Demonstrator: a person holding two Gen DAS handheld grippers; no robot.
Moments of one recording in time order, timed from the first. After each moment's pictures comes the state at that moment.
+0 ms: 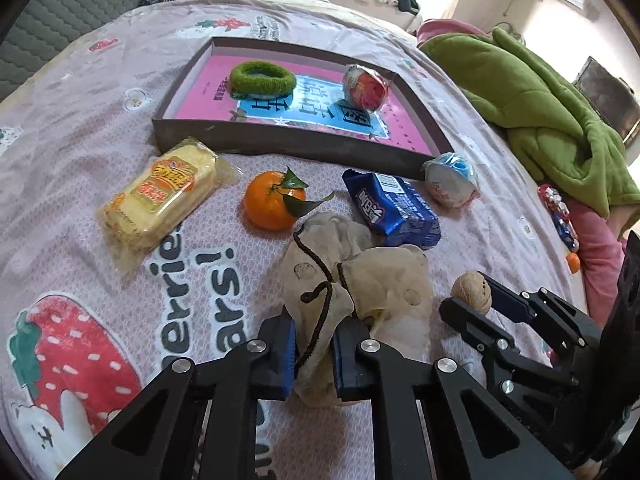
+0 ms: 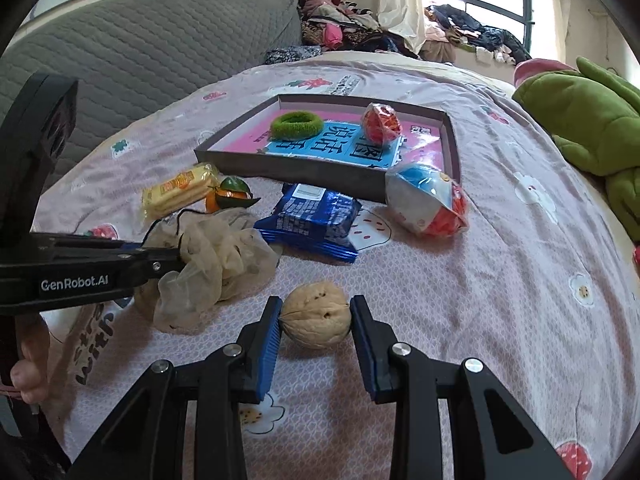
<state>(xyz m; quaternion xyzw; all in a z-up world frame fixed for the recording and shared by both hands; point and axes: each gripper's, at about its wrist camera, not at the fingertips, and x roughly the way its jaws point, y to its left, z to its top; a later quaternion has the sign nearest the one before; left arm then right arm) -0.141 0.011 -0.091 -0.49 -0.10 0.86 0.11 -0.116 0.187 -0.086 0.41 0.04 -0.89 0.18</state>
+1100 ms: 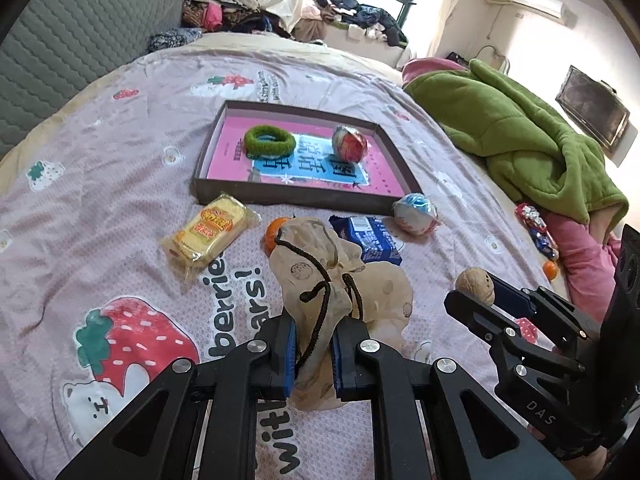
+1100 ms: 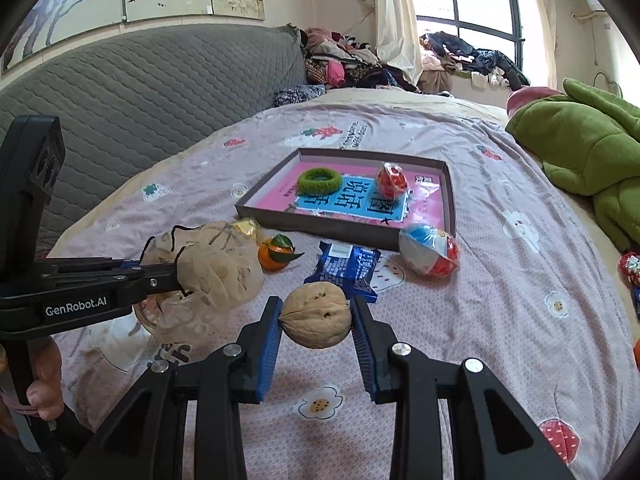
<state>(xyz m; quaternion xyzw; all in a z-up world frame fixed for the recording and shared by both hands) -0.088 -0.009 -0.025 -0.43 -0.09 0.89 0.11 -0.077 0.178 -0.027 0.35 0.02 -0.92 0.19</state>
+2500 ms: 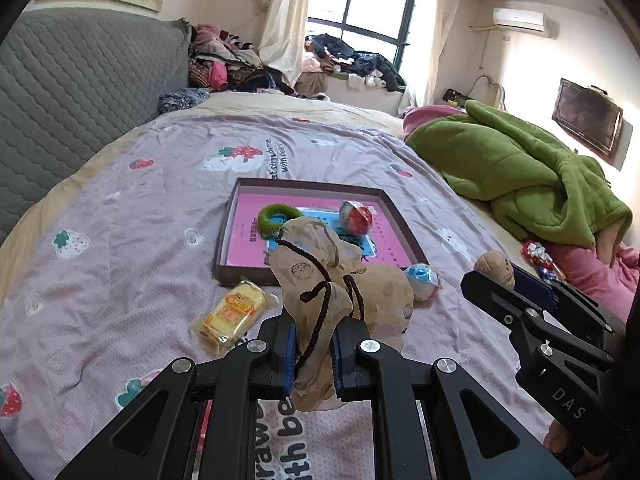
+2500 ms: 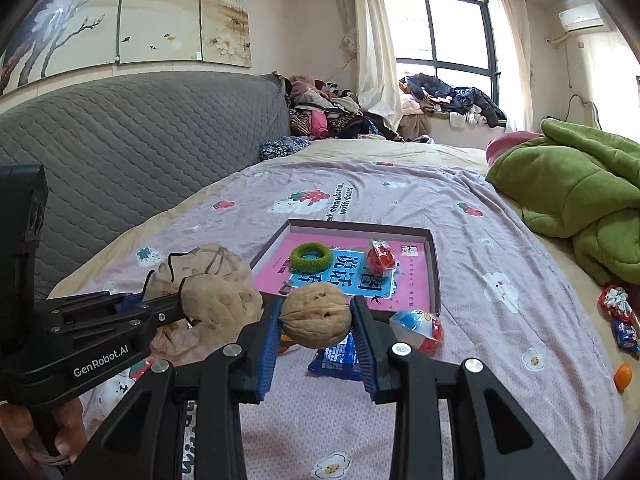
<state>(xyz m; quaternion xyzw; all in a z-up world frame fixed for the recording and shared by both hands) -0.095 -0.016 0.024 -0.33 -0.07 0.94 0.08 -0.088 0.166 0.029 0.27 0.00 -0.95 0.15</state>
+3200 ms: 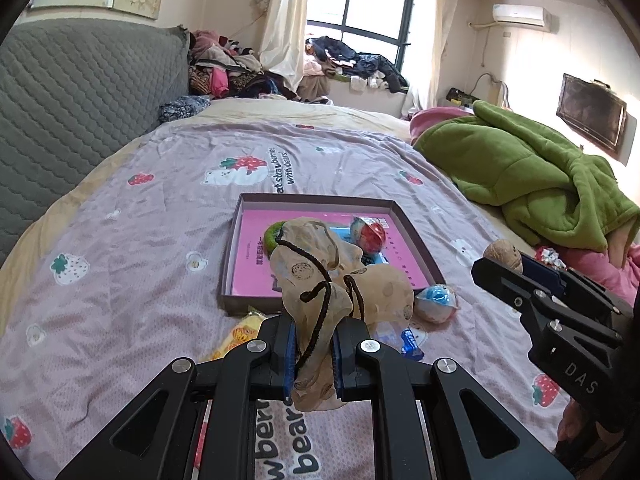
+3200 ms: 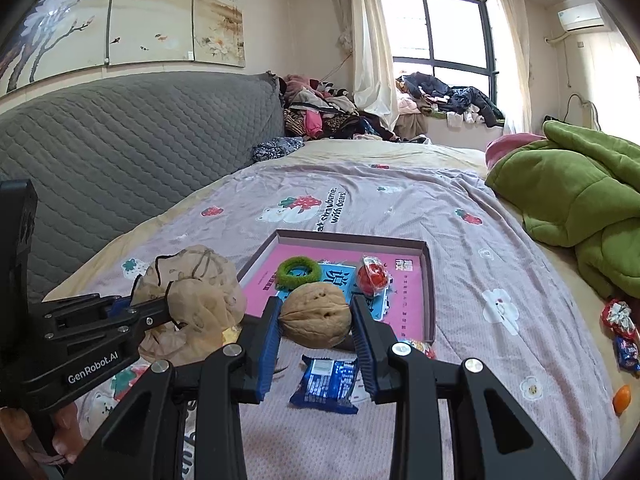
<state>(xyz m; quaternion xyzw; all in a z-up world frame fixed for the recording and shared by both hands) -0.133 -0.017 0.027 -0.33 -0.05 0.94 0.07 -0.129 0.169 0.035 0.27 0.00 -0.95 0.15</state>
